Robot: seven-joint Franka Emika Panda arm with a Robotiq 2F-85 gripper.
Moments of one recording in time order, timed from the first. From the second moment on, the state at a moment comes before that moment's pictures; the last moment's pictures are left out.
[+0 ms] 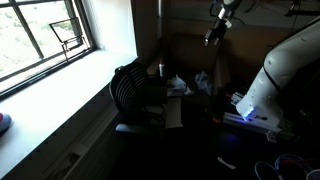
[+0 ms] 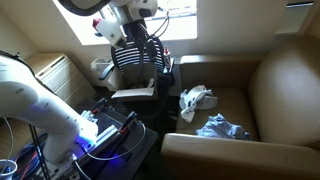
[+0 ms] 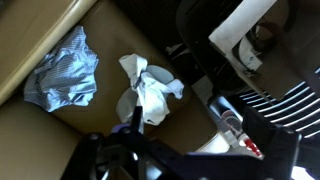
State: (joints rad) arm -0.18 -0.49 -0.42 -2.68 -0.02 2.35 -0.20
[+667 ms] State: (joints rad) arm 0.19 -0.11 -0.71 -2.20 0.29 1.98 -0.69
